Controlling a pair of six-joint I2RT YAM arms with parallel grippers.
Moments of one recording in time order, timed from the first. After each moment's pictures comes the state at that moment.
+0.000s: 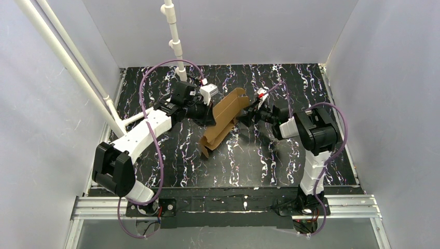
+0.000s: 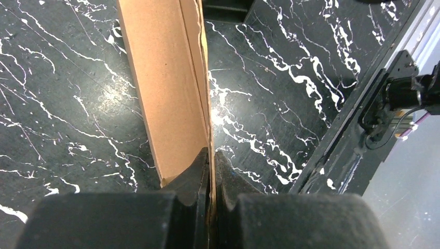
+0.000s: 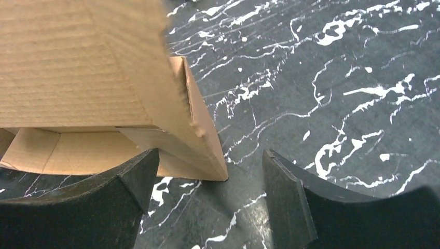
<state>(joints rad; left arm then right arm) -0.51 1.50 1.21 -0.50 0.52 0.00 0.28 1.99 0.80 1.01 -0.78 0.06</state>
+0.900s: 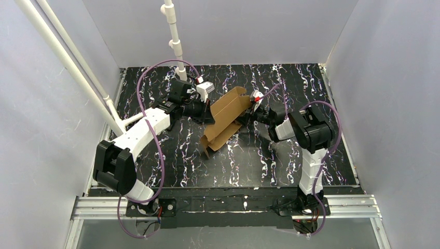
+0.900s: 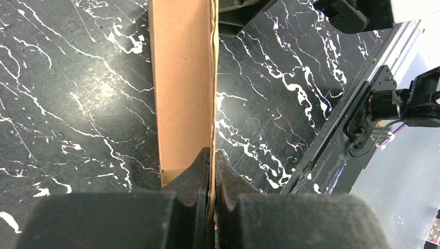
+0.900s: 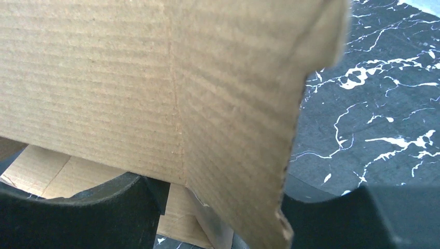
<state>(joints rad) -0.46 1.52 1.21 -0.48 0.58 -0.07 0.34 2.07 0.80 1.23 -0.81 0.07</state>
